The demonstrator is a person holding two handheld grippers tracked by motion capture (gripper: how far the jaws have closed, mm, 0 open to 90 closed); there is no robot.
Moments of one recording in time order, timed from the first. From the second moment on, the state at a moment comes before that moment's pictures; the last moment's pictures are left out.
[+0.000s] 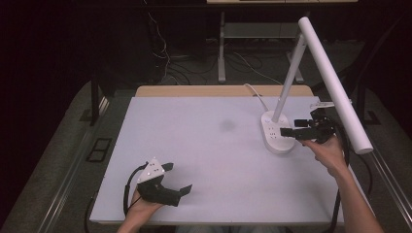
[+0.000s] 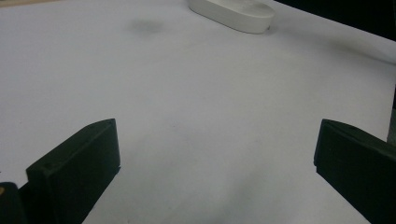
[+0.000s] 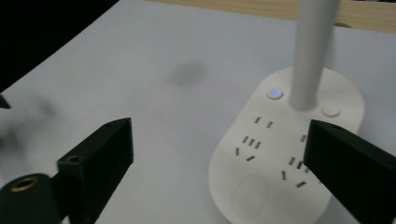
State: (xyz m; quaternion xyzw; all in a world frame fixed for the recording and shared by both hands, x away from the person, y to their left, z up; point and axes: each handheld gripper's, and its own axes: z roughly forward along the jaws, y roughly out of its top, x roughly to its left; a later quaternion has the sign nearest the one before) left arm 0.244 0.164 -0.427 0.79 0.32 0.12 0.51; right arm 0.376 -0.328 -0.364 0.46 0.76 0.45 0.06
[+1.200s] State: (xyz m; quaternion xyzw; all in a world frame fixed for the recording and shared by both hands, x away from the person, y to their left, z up) left arm 0.247 0.166 -0.428 0.79 0.33 0.12 0.50; right arm 0.439 -0.358 -0.380 0.49 0.75 0.44 0.06
